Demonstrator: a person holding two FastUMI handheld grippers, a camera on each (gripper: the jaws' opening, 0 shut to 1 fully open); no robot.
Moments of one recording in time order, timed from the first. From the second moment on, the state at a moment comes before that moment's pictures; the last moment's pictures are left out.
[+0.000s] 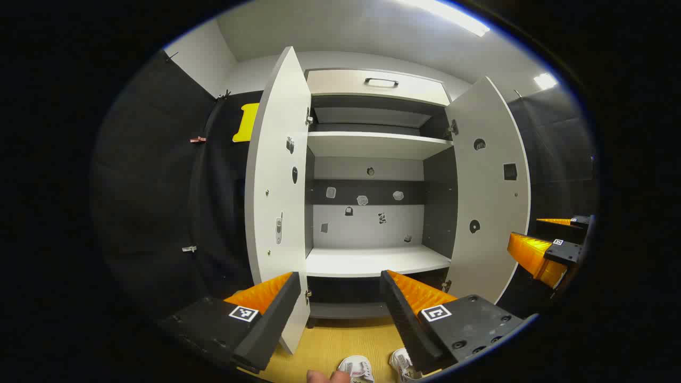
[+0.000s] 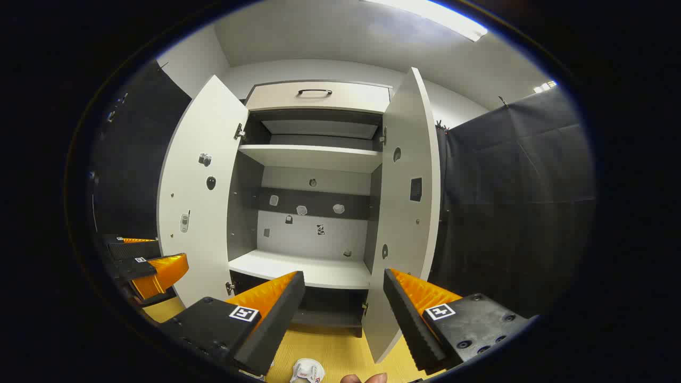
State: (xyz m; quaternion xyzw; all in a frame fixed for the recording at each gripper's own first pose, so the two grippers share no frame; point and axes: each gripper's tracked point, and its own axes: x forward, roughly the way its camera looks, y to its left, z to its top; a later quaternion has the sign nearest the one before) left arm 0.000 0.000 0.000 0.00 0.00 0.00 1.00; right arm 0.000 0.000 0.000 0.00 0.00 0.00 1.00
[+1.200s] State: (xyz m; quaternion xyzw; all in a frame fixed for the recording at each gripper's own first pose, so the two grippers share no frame) left arm -0.007 0.007 -0.003 0.00 -0.01 0.00 1.00; right arm -0.007 0.008 -0.025 0.01 0.03 0.00 1.00
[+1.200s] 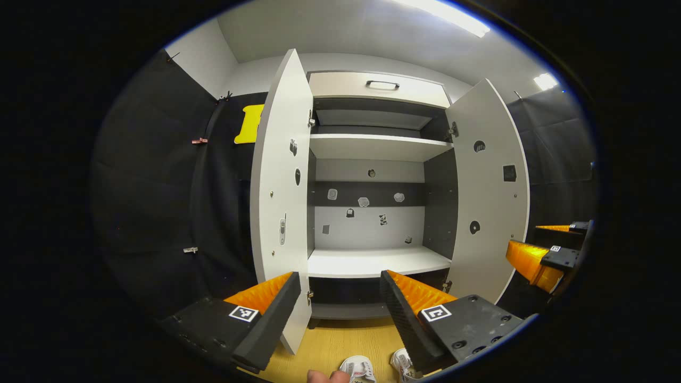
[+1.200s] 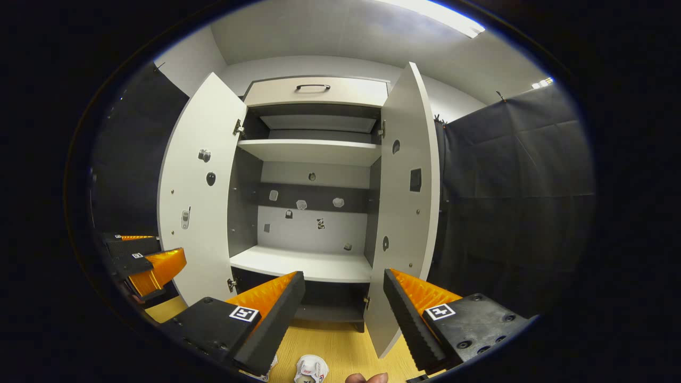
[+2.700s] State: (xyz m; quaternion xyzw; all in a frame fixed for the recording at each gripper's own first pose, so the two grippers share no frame) left arm -0.024 0.079 -0.089 0.03 0.07 0.07 1.00; right arm -0.054 0.120 -0.482 0.08 0.42 0.04 0.90
